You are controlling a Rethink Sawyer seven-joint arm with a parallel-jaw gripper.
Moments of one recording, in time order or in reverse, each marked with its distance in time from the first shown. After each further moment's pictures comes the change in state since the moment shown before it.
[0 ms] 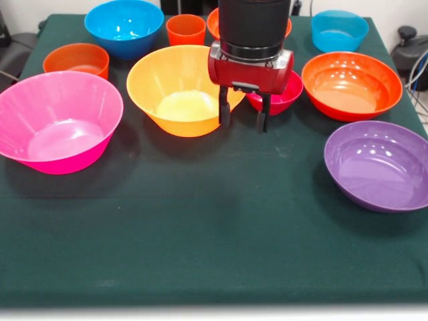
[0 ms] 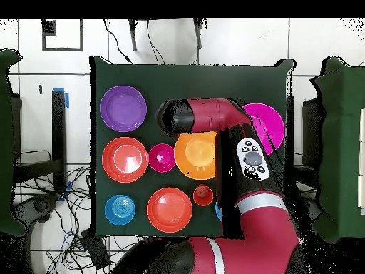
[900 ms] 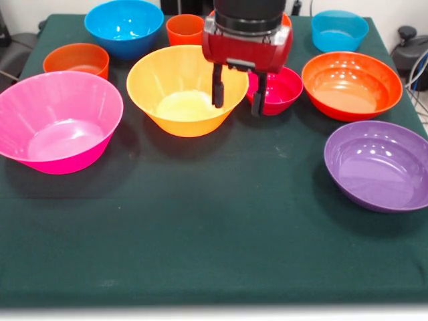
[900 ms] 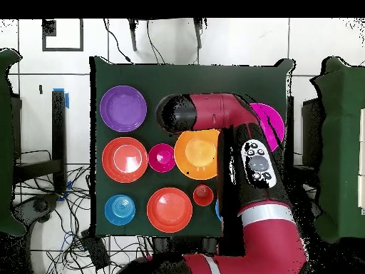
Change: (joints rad) arm -0.002 -0.079 0.000 0.006 0.000 0.073 0.000
